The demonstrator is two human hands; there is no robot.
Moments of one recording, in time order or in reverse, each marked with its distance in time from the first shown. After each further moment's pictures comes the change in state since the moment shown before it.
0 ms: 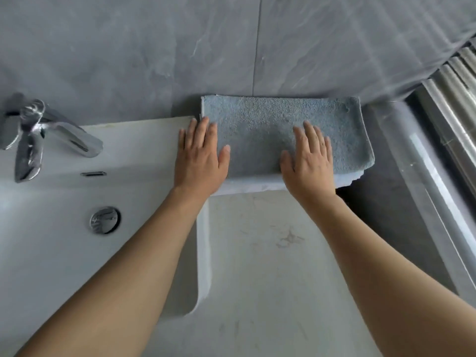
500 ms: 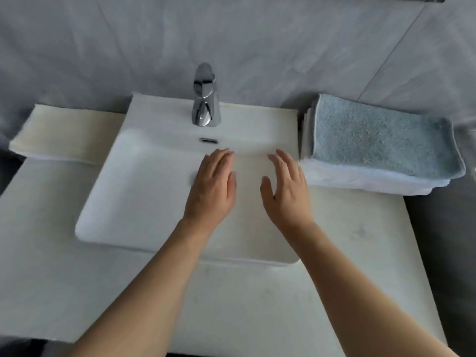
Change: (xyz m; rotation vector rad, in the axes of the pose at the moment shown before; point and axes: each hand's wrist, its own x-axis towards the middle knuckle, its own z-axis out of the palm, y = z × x) left_hand -0.183 -0.160 -0.078 -0.267 0.274 0.014; right_hand -0.134 -0.234 0.052 0.265 0.033 -0.324
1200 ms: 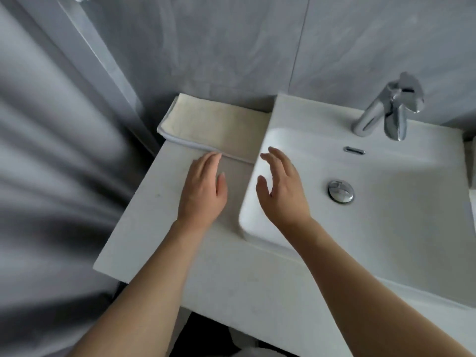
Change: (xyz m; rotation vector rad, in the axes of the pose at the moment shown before) left_hand -0.102 -0.267 -0.209 0.143 0.104 -0.341; right_hand 0.015 -0.286 0.189 0.200 -0.224 -0.136
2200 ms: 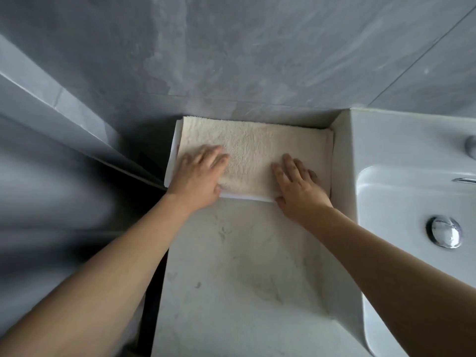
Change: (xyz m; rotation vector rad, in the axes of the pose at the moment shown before) left_hand 0.242 -0.247 0.074 0.380 -0.683 0.451; right_hand 0.192 0.040 0.179 -0.625 -0.662 0.314
